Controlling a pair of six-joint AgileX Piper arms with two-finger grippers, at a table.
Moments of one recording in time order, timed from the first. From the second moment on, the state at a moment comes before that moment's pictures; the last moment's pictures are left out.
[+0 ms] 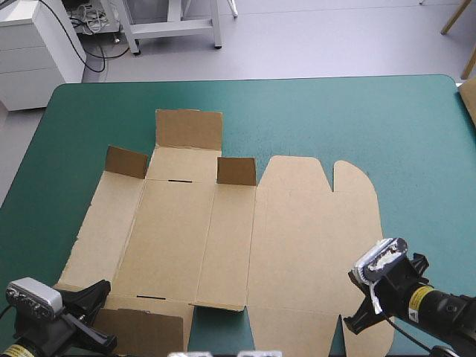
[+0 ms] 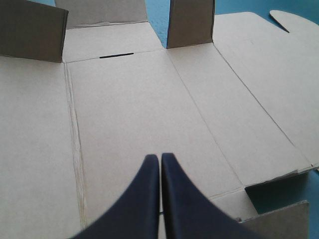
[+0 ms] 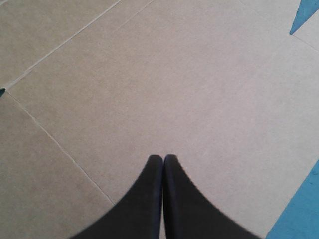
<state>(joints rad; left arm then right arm) -0.39 0.08 -0.47 -0.11 0.89 0.00 0.75 0.57 -0.57 -0.13 0.82 0.09</state>
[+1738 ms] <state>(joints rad) -0.39 0.97 -1.05 -0.03 1.03 -0.10 0.75 0.26 -0.43 -0.12 0.73 0.13</state>
